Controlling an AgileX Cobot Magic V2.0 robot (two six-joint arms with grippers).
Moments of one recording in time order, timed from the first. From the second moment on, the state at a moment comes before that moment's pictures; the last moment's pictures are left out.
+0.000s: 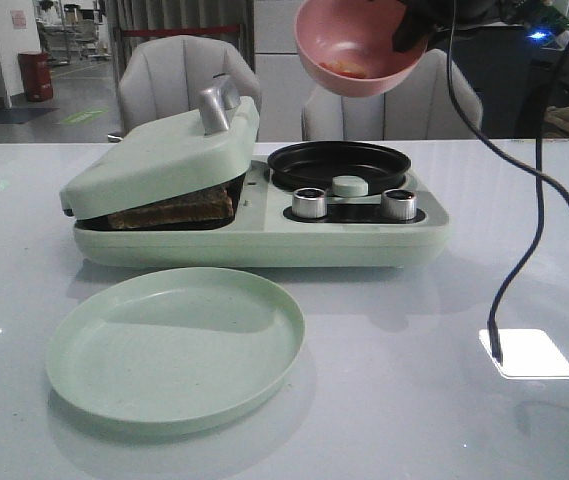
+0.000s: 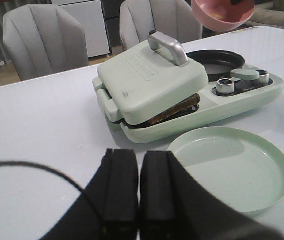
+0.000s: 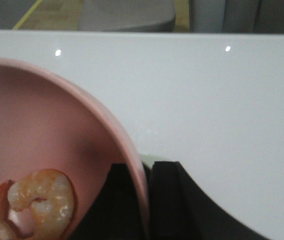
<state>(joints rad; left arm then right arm) -0.32 -0.01 -0.22 -0.11 0.46 0.20 0.20 1.95 -1.65 0.37 0.20 -0.20</state>
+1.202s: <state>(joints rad) -0.32 -0.01 -0.22 -0.11 0.46 0.20 0.23 2.20 -1.37 -0.19 -1.13 -0.79</state>
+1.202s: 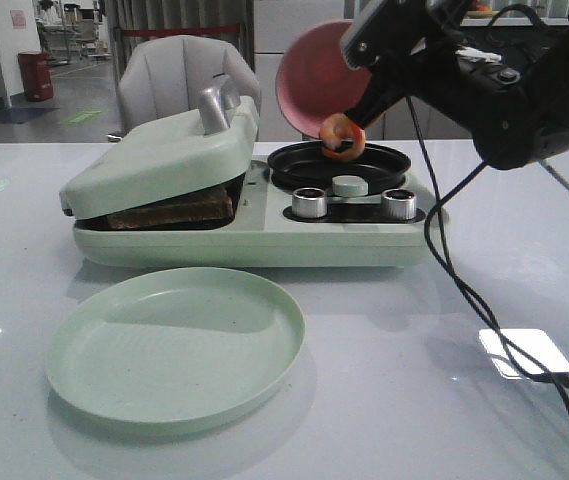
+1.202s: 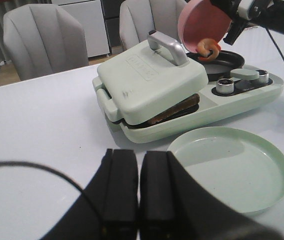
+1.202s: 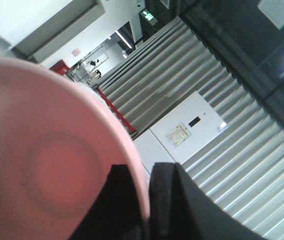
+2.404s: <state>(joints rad) -0.32 -0.01 -0.22 -0.11 0.46 0.20 0.19 1.74 -1.42 0.12 0.18 0.14</state>
